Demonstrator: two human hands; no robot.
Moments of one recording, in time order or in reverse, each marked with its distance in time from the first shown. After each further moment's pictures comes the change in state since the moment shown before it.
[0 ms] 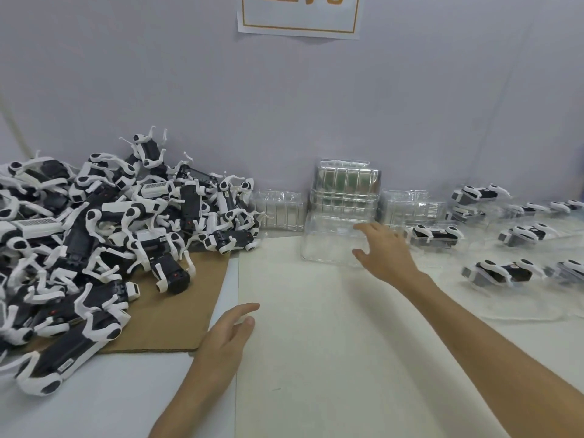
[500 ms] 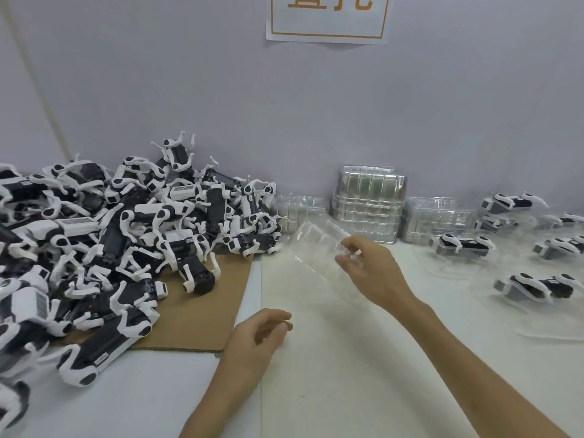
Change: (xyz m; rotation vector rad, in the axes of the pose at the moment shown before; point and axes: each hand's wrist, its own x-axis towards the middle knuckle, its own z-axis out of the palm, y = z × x) left_hand -0.004 0.009 -0.001 -0.103 -0.005 0.062; right_hand -0.023 -0.071 0.006 0.491 0.053 -0.023
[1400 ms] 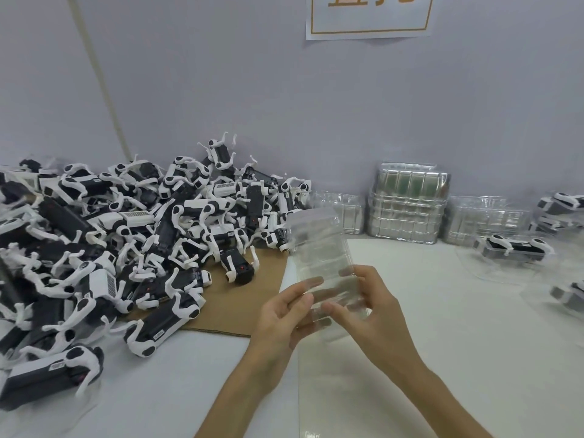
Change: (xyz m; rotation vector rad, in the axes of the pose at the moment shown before) left_hand -0.007 0.030 -0.007 -0.623 -0.088 0.010; right_hand -0.086 -0.063 0.036 0.591 -0.047 -0.075
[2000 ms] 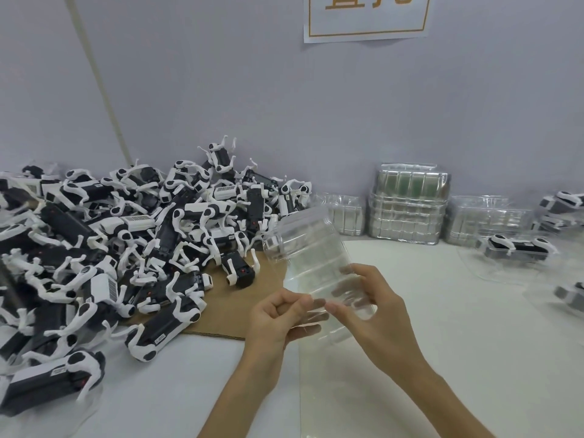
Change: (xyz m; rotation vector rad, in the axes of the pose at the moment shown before) left_hand 0.000 0.003 -0.002 0.034 0.185 0.037; right_hand 0.001 -0.002 -0.002 -0.027 0.025 -0.075
